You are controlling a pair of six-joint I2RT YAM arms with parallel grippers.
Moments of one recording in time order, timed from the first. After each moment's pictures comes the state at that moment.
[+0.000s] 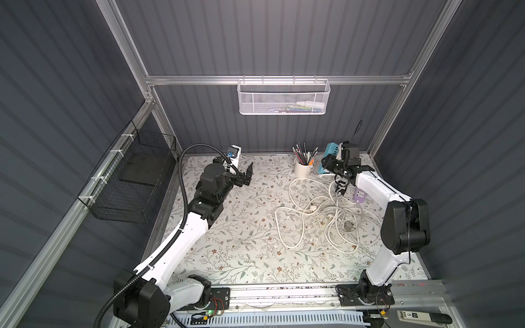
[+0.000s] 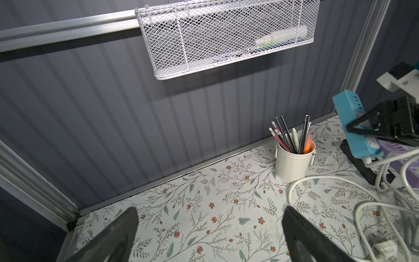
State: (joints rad) left arm -0.43 1.20 1.02 0.06 -0.08 0.16; right arm 0.12 1.81 1.41 -0.22 -0.09 0.54
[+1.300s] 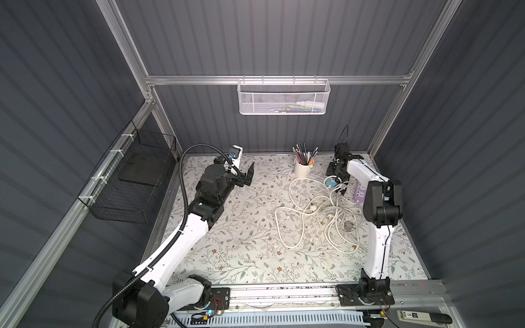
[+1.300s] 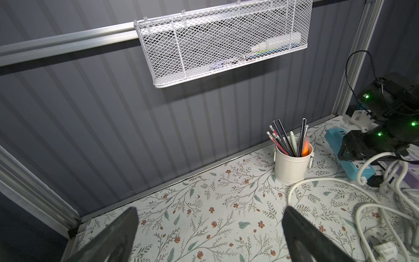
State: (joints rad) left arm -0.45 1.18 1.02 0.07 -0.09 0.18; right arm 0.06 2.19 1.79 -0.69 0.11 0.45
